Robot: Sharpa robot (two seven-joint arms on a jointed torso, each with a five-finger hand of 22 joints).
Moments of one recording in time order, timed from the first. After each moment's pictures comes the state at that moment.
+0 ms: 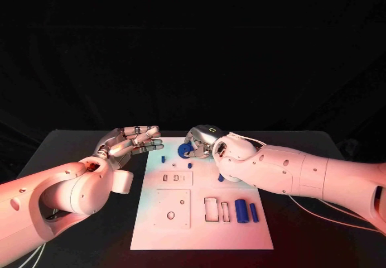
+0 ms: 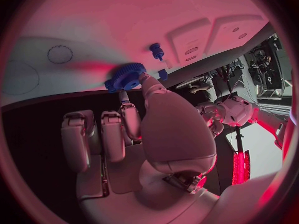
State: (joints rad) left arm 1.21 -0.91 0.01 1.71 0.01 -0.39 0.33; left_hand 1.44 -0.04 0.02 0.12 0.05 0.92 0.22 0.15 0.07 0.99 0.18 0.14 0.07 1.02 0.13 0.17 0.10 0.18 0.83 0.28 0.27 0.09; right arm 1.26 -0.51 -0.10 1.22 -1.56 -0.42 -0.21; right_hand 1.35 -0.12 0.11 0.19 0.28 0.96 0.16 0.09 0.13 1.37 0.08 1.35 1.31 1.47 0.00 1.54 1.31 0.01 1.46 0.10 1.55 1.31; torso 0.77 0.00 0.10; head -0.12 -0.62
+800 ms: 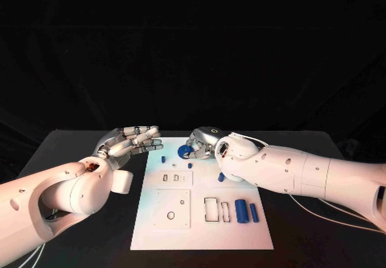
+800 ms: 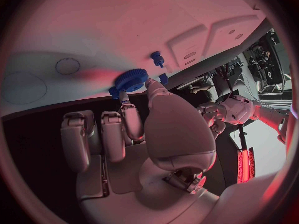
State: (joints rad) left arm 1.21 -0.91 0.01 1.70 0.01 -0.40 0.33; left_hand 1.44 -0.04 0.02 0.11 0.05 0.92 0.22 0.14 0.07 0.99 0.18 0.13 0.07 1.02 0.13 0.17 0.10 0.18 0.83 0.28 0.27 0.09; right arm 1.26 -0.52 -0.10 1.21 -1.52 -0.37 -0.20; right_hand 1.25 -0.10 0.07 0.25 0.32 0.98 0.15 0.09 0.14 1.37 0.08 1.36 1.31 1.47 0.00 1.54 1.31 0.01 1.47 0.11 1.55 1.31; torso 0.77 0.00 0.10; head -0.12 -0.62
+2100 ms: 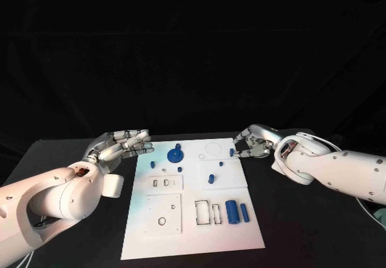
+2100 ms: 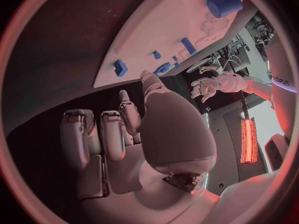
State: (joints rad) left arm 1.21 -0.93 0.01 1.68 0.01 -0.39 0.32; left_hand 1.44 -0.04 0.02 0.11 0.05 0.92 0.22 0.14 0.07 0.99 0.18 0.13 0.07 1.02 0.14 0.17 0.10 0.18 0.84 0.28 0.26 0.09; right arm 1.27 -1.00 -0.10 1.44 -1.29 -0.41 0.02; right_hand 1.37 -0.15 0.04 0.18 0.35 0.98 0.15 0.07 0.14 1.34 0.06 1.31 1.28 1.47 0.00 1.50 1.31 0.01 1.47 0.11 1.49 1.31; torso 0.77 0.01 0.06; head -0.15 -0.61
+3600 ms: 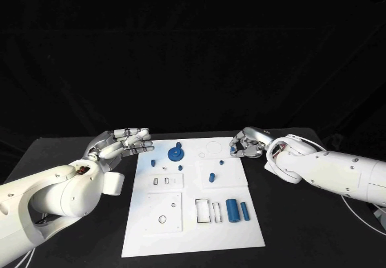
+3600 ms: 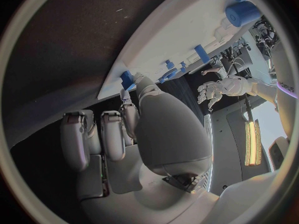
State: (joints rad) left arm 1.21 -0.93 0.01 1.68 0.01 -0.39 0.32; left_hand 1.44 -0.04 0.02 0.11 0.05 0.92 0.22 0.14 0.07 0.99 0.18 0.13 0.07 1.02 0.14 0.16 0.10 0.18 0.84 0.28 0.26 0.09; right arm 1.23 -0.89 -0.10 1.29 -1.27 -0.40 0.05; right_hand 1.45 -0.07 0.08 0.15 0.31 1.04 0.13 0.09 0.14 1.36 0.05 1.34 1.31 1.46 -0.02 1.50 1.31 0.01 1.47 0.10 1.50 1.31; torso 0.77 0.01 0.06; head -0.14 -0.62
